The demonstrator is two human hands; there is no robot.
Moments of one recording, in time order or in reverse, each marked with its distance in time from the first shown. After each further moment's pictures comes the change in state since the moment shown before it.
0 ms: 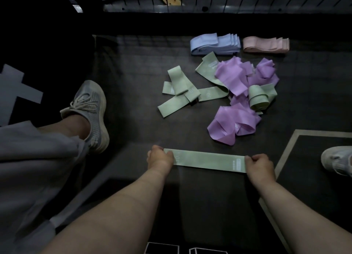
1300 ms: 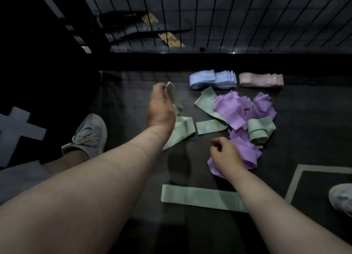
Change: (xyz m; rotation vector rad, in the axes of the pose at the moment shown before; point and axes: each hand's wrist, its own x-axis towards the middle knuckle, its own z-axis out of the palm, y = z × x) left_hand 0.004 0.199 -0.097 -0.365 0.439 0.805; right_hand -0.011 -0.165 0.004 0.129 -0.160 -0.447
